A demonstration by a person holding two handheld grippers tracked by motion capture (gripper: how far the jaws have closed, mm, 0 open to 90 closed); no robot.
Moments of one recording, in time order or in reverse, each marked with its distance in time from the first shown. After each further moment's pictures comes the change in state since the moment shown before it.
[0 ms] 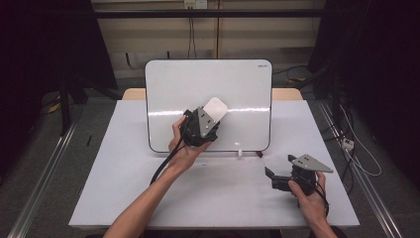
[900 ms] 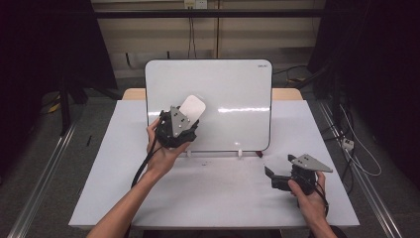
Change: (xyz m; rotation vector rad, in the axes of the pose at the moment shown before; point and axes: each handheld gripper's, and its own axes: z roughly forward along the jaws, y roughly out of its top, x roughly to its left) left arm 0.041 -0.019 -0.046 0.013 0.057 -0.093; right arm 0.000 0.000 0.002 -0.002 -0.003 0.005
